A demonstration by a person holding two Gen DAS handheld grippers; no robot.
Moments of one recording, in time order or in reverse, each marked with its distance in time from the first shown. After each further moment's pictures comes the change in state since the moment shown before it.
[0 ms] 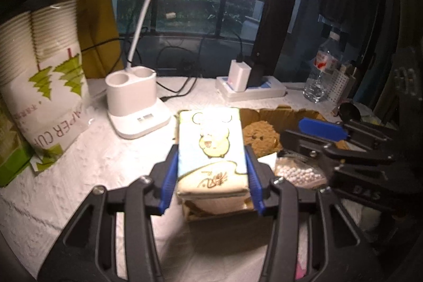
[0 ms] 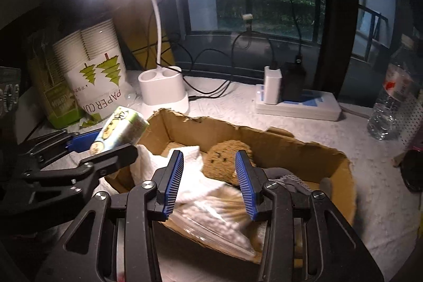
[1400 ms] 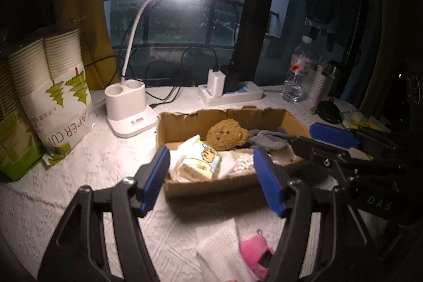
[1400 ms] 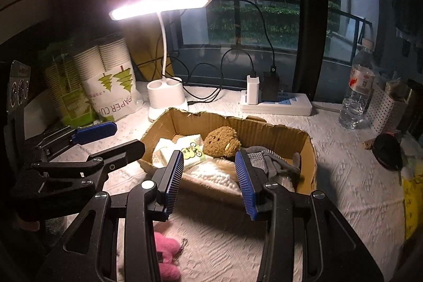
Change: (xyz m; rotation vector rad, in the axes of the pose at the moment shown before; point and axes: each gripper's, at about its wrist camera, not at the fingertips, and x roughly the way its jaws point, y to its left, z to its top) left arm -0.068 -0.033 -0.013 0.047 -0.052 -0.029; right arm -0.085 0.014 -0.029 0.029 -0.075 -0.048
